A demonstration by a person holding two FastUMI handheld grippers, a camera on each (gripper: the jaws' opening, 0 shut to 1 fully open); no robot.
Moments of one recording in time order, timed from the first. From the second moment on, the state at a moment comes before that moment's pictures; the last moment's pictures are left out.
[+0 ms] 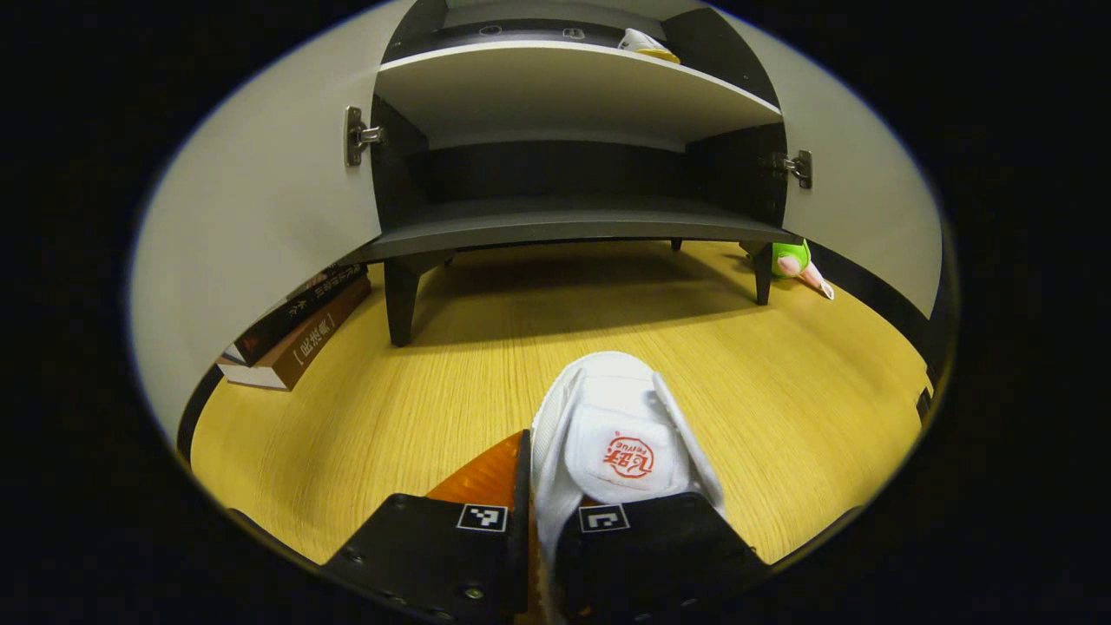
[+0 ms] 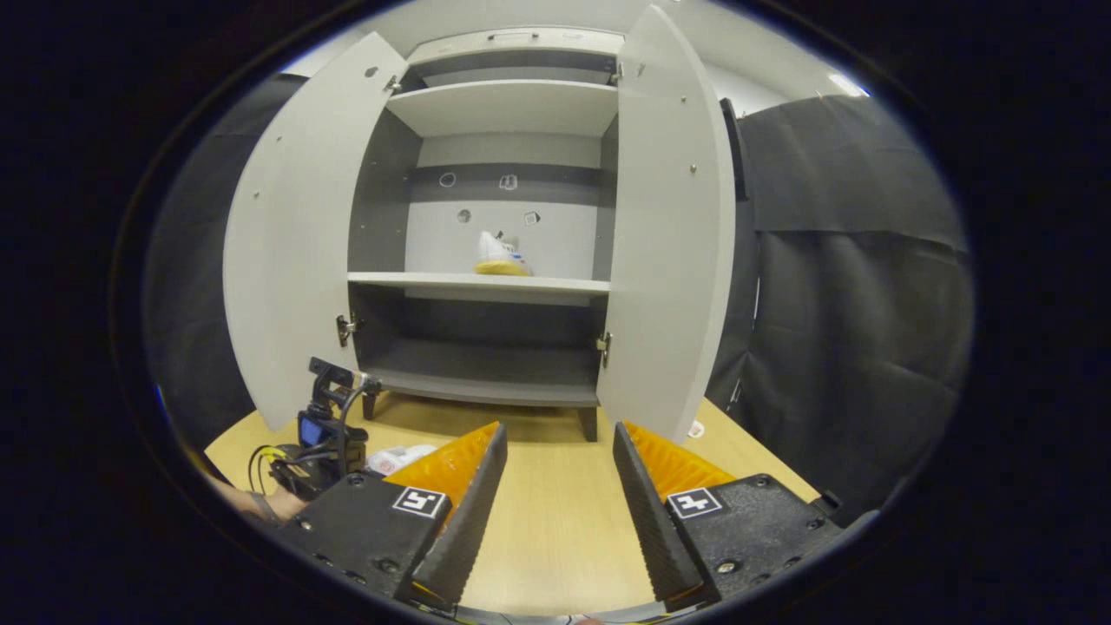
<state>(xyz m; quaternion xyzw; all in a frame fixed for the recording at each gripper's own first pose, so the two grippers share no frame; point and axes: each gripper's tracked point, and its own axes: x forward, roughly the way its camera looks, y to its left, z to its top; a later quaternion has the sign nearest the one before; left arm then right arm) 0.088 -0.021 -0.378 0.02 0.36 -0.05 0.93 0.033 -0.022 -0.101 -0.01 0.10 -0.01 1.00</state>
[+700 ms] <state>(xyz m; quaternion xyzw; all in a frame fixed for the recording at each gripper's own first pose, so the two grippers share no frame) 0.125 -0.018 -0.131 -0.04 0.22 -0.01 0.97 0.054 0.011 -0.094 0.00 0.08 0.04 1.00</state>
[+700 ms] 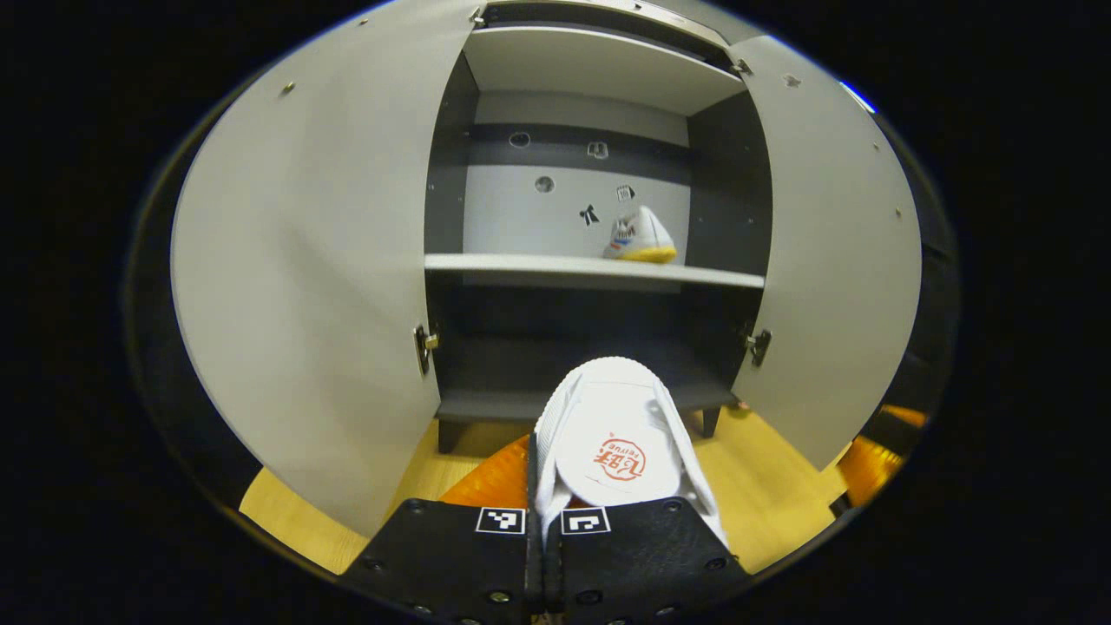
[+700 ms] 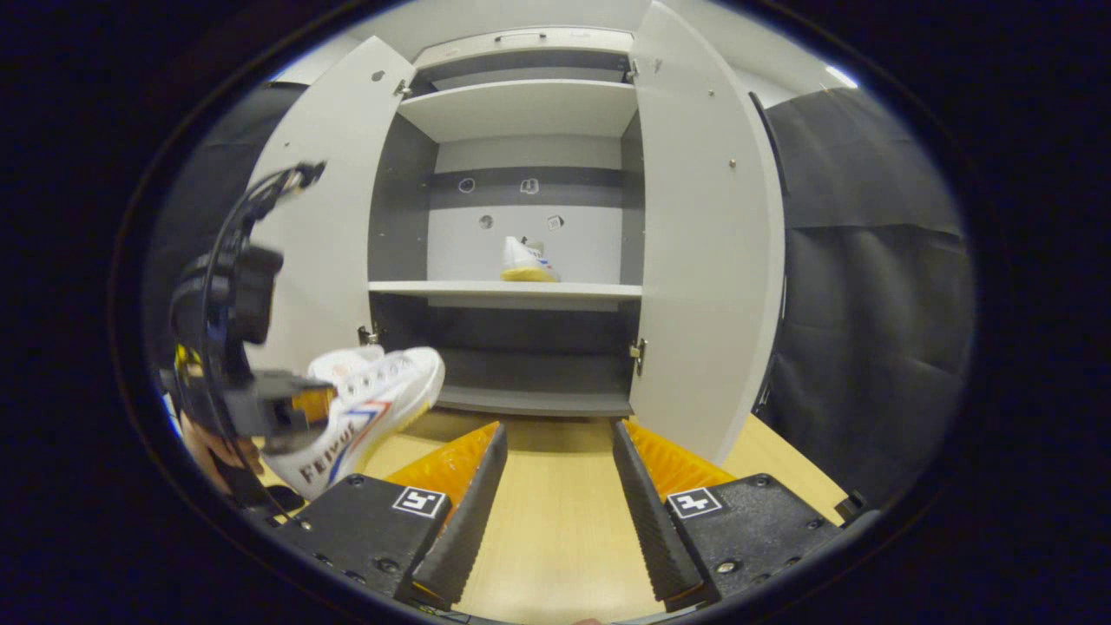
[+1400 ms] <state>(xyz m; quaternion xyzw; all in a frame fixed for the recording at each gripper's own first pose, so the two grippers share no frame) 0.387 -0.004 -0.059 -0.03 0.27 0.05 0.96 0.049 0.005 -0.090 0.02 0.08 0.04 1.00</state>
